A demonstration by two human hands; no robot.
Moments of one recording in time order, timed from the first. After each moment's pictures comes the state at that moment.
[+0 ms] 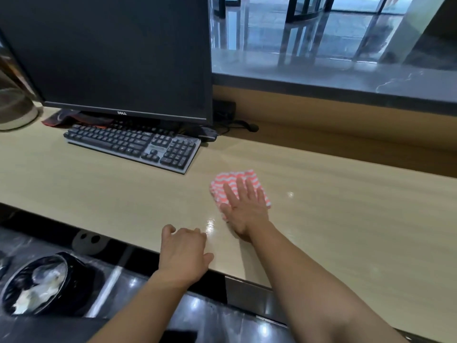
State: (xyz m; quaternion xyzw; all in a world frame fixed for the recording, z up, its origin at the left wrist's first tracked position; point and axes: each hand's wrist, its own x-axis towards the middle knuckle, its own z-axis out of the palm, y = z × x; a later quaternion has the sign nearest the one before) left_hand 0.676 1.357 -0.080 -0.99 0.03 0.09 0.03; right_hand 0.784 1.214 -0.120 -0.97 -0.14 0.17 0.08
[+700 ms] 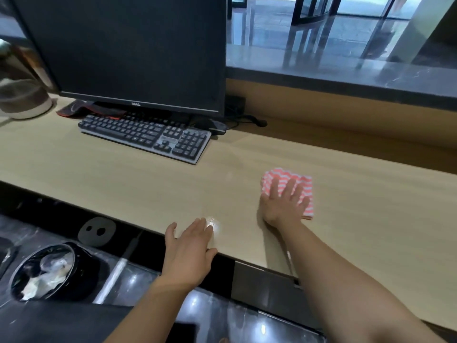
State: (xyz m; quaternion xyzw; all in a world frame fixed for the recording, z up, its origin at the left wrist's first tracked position) left_hand 0.637 1.373 -0.107 -1.00 0.04 0.01 -0.07; right_hand 0.766 1.176 -0.119 -0.97 0.10 0.17 0.11
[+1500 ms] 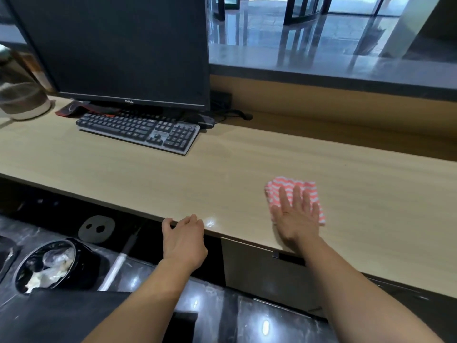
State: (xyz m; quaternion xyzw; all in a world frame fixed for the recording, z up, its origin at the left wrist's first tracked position) left_hand 0.613 1.342 -0.094 -1.00 -0.02 0.07 0.01; right_hand 0.682 1.097 -0.121 -0.98 0.04 0.15 0.10
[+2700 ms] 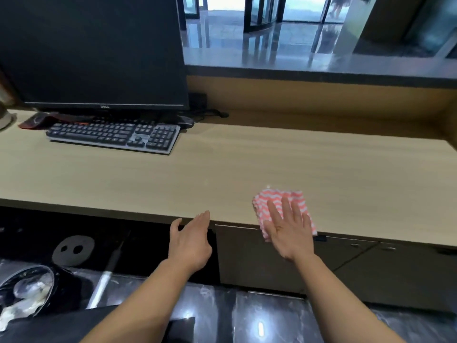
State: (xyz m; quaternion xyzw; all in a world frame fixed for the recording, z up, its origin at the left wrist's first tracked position) left_hand 0.585 1.339 -0.095 -0.99 0.05 0.11 -0.10; right_hand 0.589 1.106 -0.124 -0.98 0.06 0.13 0.11
